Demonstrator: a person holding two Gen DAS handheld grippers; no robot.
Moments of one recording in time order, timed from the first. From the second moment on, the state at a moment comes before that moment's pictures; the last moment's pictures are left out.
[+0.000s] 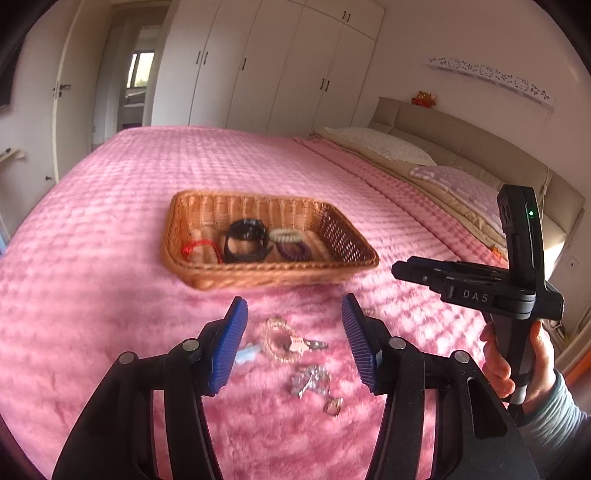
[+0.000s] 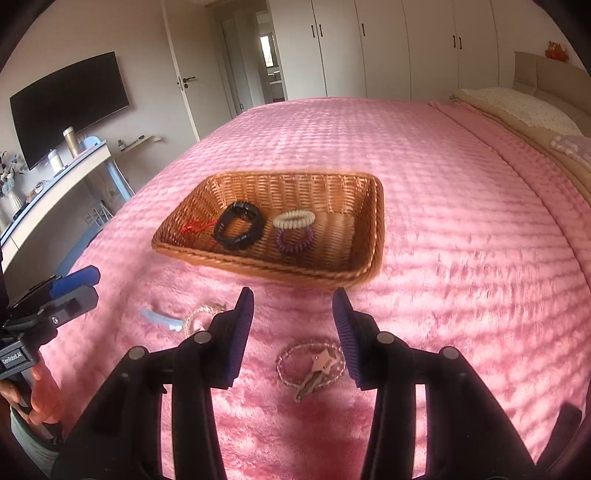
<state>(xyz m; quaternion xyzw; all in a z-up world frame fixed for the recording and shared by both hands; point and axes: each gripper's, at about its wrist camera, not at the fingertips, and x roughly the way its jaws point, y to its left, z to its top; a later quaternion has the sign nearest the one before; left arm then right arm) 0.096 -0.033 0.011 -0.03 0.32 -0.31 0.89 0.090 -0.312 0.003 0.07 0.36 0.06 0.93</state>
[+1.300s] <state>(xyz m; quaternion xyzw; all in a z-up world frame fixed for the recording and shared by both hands) 0.104 -0.076 -0.079 0.04 0.43 -0.33 0.84 0.110 -0.289 -0.081 0.04 0.44 0.02 0.90</state>
